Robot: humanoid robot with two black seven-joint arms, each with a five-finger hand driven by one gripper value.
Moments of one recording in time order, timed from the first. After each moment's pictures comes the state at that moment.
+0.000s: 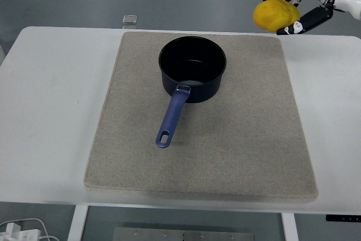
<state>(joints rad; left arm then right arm) -0.03 0.00 -0.09 -0.14 -0.05 -0.11 -0.05 1.43 -0.59 0.05 0.91 -0.99 0.22 0.35</state>
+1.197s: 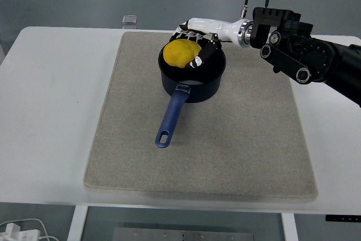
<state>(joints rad) -0.03 0.00 -0.09 -0.14 -0.05 -0.11 -0.05 1.37 -0.04 -0.02 0.53 -0.99 0.23 0.32</state>
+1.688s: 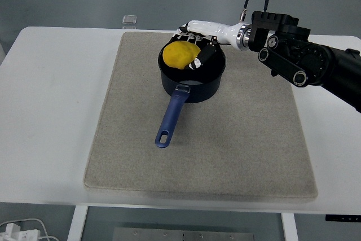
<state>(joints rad) -0.03 0.00 -0.09 -0.14 -0.05 -0.11 -0.05 1.35 -0.03 -0.02 0.53 -0.99 0.21 0.32</state>
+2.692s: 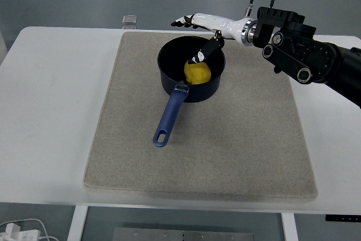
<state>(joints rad) -0.03 0.00 -0.09 -0.14 -0.05 -0.11 -0.05 1.35 -0.05 0.00 0.53 -0.95 0.18 0.32</state>
